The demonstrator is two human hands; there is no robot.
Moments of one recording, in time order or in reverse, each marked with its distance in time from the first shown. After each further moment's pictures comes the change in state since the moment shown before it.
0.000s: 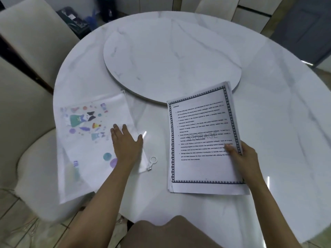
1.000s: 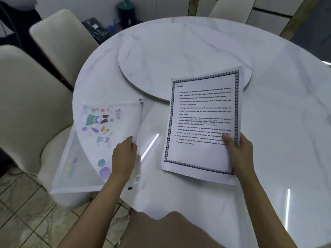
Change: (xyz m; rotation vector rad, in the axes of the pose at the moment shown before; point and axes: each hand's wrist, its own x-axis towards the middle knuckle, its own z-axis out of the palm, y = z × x) left_hand -0.066 -0.013 -0.035 -0.004 0.086 0.107; right_hand -0.003 -0.011 0.014 0.250 0.048 -0.040
